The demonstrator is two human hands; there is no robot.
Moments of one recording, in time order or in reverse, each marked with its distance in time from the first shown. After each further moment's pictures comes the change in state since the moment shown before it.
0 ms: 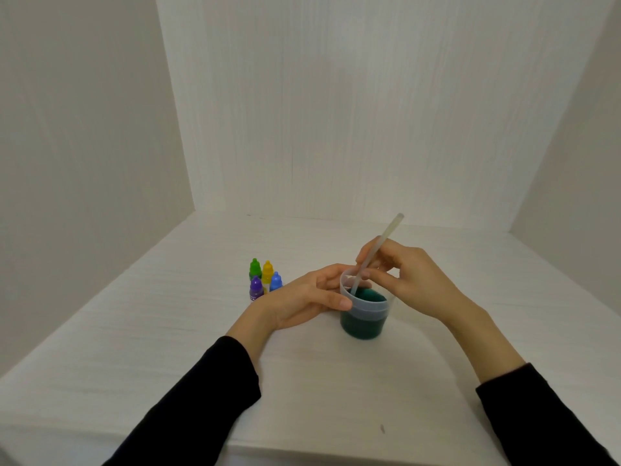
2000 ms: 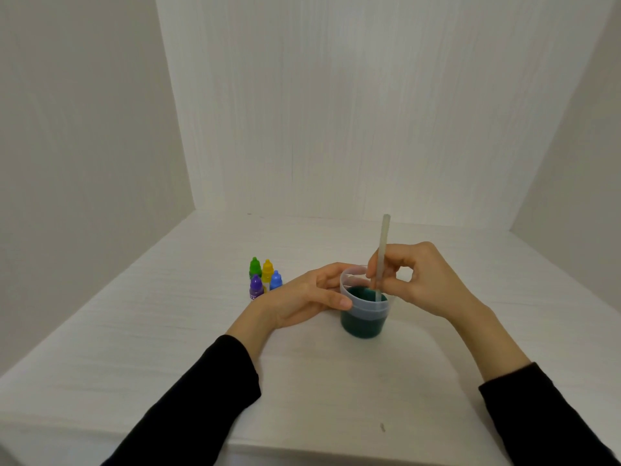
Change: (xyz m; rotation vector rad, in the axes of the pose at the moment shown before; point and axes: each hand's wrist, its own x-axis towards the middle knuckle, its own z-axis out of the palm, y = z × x) left_hand 0.000 -0.001 -0.001 0.039 0.016 -0.013; right_hand -0.010 -0.010 -0.011 0.014 0.016 -0.018
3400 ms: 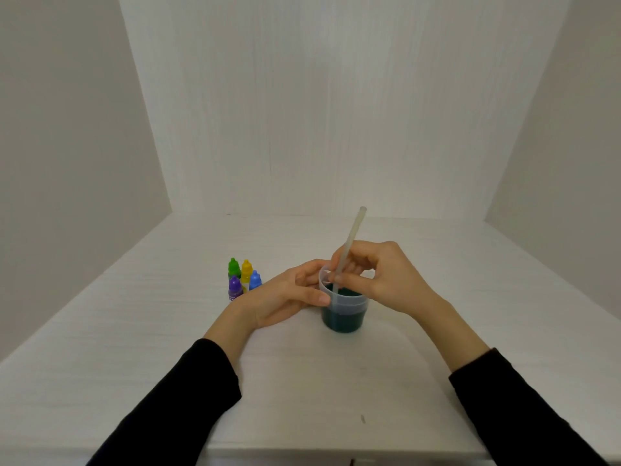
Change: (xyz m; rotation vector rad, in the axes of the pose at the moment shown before) left_hand 0.001 0.000 0.003 -0.010 -0.026 0.022; right_hand -0.001 0.001 0.015 0.144 0.024 -0.020
